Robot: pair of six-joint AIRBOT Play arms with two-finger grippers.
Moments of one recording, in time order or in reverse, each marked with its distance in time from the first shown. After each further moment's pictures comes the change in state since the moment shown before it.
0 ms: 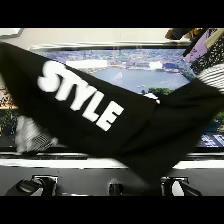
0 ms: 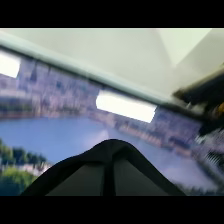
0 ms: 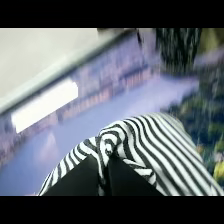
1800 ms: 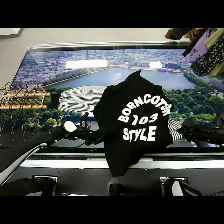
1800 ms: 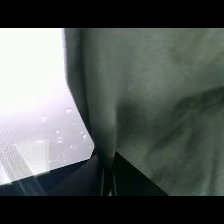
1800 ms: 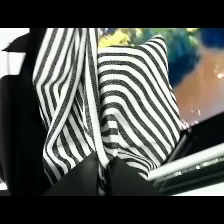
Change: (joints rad) left arm -0.280 -0.543 -0.802 -1.035 0.282 0.479; right arm 0.000 0.111 -1.039 0.193 -0.126 -0.196
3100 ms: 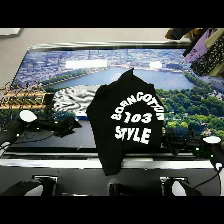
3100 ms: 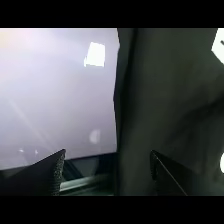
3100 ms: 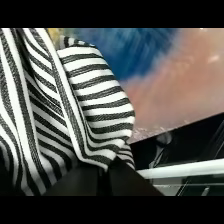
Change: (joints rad) left arm 0.469 0.259 0.000 0.268 -0.342 0.061; right arm 0.000 -0.254 -0.291 0.320 -0.120 -0.188
